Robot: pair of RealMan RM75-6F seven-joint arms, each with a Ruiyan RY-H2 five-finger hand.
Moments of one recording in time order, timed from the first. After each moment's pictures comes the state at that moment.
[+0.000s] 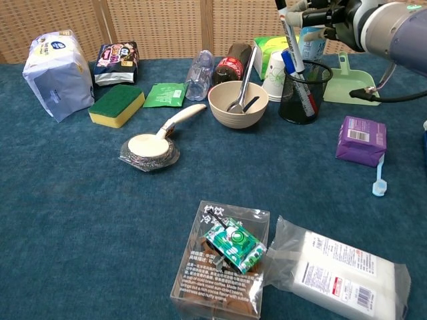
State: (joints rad) left arm 0.01 -0.75 -0.02 -2.09 1.47 1.55 0.11; right arm 0.80 -1.62 0.56 -1.37 -0.75 0.90 0.30
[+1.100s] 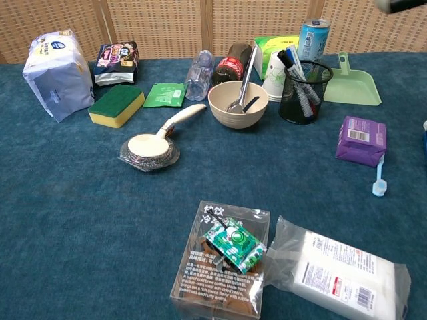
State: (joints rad) left arm 0.02 -0.74 -0.01 -2.08 1.52 1.57 0.07; right arm 0.57 -1.33 0.39 -1.58 -1.18 1.09 0.27
